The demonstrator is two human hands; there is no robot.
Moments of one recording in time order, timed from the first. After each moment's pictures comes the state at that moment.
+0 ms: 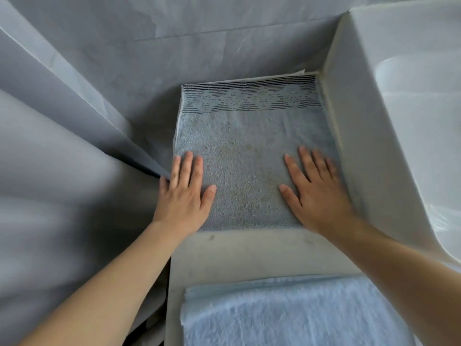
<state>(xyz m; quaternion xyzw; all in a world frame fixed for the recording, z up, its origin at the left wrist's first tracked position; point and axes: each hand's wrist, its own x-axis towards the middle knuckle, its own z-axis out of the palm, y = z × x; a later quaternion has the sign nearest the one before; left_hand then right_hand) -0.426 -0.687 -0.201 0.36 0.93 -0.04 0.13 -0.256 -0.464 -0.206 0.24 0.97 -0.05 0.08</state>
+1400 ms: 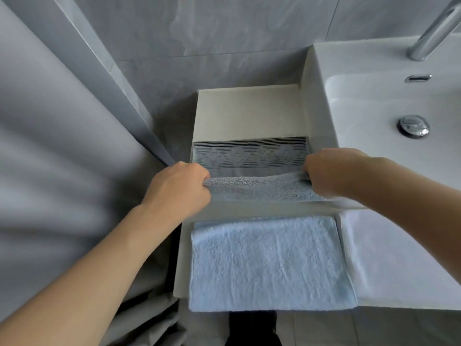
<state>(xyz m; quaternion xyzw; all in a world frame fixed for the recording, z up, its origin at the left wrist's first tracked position) -0.314 -0.731 -0.024 0.36 0.92 0.01 0.11 -0.190 -0.502 -0.007 0.18 0.93 0.01 0.31</state>
